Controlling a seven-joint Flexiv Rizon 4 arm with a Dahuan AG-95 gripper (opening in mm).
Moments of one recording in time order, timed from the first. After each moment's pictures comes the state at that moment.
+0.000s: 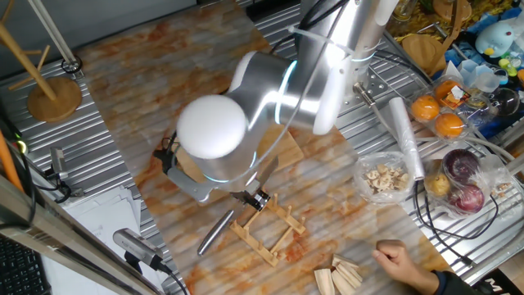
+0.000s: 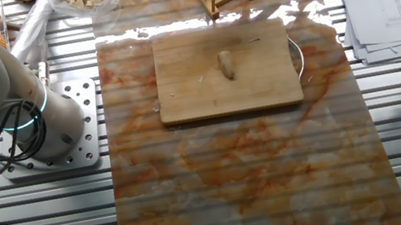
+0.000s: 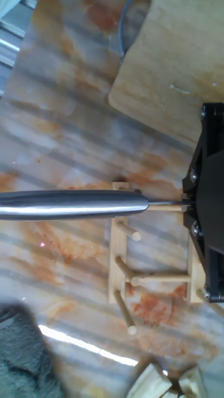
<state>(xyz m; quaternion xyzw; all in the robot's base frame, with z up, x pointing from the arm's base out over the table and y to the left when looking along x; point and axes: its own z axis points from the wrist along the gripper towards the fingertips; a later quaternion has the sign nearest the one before) 0.494 0.263 0.137 0.21 -0.97 0.01 0.08</state>
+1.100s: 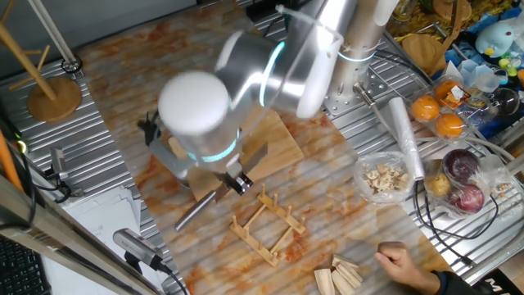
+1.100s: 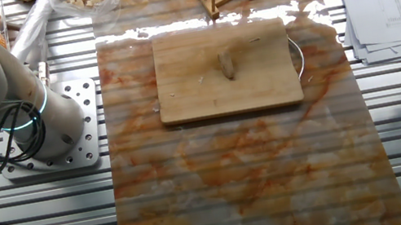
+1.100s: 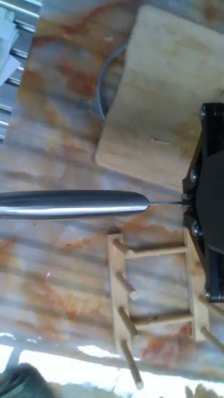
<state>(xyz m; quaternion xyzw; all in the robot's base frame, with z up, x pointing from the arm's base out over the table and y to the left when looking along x) 0.505 0.218 0.147 0.12 -0.99 0.00 0.07</state>
